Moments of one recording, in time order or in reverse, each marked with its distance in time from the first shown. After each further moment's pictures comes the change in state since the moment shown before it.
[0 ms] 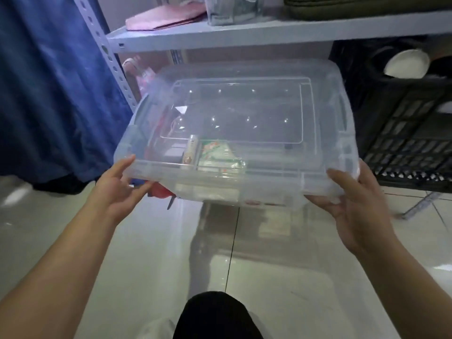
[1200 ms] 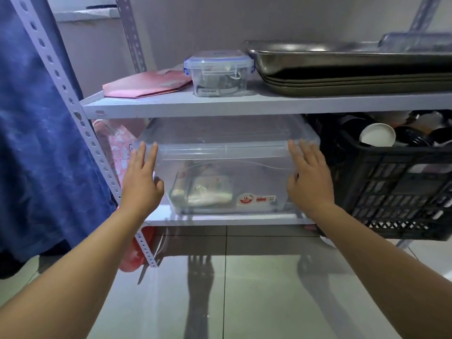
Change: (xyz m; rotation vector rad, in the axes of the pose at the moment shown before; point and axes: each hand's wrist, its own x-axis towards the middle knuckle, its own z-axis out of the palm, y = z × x) left_hand 0.163 0.025 0.096 1.459 0.008 1.023; right_hand 0.168 -0.003 0.063 -1.545 0.172 -0.535
